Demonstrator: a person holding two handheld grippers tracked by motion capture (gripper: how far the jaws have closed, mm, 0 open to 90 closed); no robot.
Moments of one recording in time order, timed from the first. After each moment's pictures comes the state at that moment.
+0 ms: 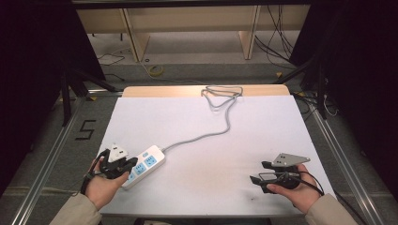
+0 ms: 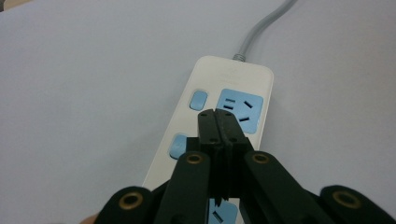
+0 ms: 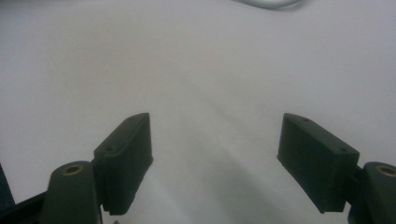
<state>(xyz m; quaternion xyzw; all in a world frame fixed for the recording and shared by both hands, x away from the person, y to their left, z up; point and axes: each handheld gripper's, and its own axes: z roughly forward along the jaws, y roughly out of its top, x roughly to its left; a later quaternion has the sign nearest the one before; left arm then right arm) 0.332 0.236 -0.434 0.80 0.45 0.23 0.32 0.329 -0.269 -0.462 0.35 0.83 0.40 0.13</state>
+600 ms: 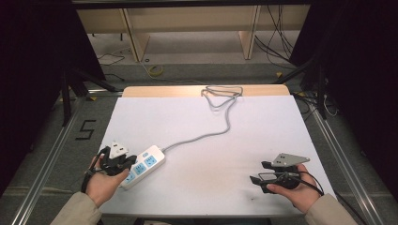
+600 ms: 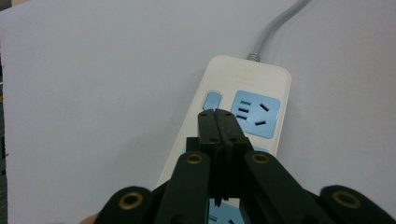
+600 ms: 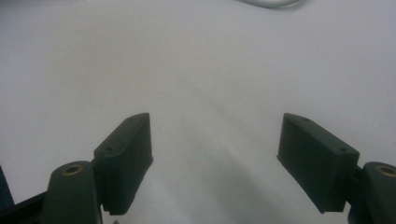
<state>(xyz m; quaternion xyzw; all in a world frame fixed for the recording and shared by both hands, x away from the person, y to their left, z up) 0.342 0.237 -0.436 0.79 0.46 0.24 0.31 0.329 -0.268 -0.463 0.35 0.83 0.40 0.13</state>
